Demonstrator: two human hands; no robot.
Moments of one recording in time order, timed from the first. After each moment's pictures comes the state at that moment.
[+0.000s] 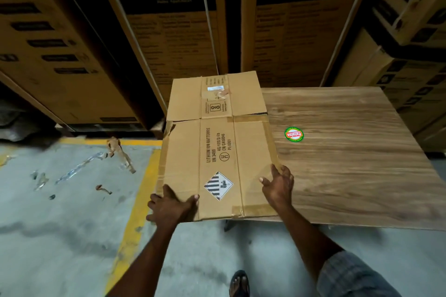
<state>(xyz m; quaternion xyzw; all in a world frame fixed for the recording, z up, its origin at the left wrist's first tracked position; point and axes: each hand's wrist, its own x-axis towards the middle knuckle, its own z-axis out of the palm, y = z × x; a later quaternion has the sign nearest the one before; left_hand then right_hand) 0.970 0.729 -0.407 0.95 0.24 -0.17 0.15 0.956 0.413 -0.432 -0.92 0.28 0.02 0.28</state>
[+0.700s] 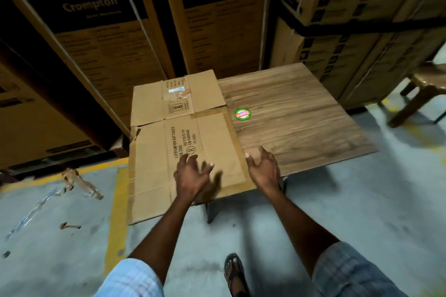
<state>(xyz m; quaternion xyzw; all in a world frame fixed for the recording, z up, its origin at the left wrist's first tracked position) 0.947 0.599 -0.352 0.94 -0.09 -0.09 0.31 0.853 0.395 -0.359 -0.84 0.39 -0.09 0.36</state>
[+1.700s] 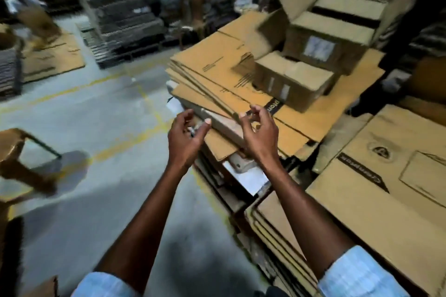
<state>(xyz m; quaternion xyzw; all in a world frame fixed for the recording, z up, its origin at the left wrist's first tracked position) 0.398 0.114 -0.185 0.31 -0.73 -0.48 0.38 0.271 0.258 -0.179 -0.25 0.77 -0.58 -0.02</state>
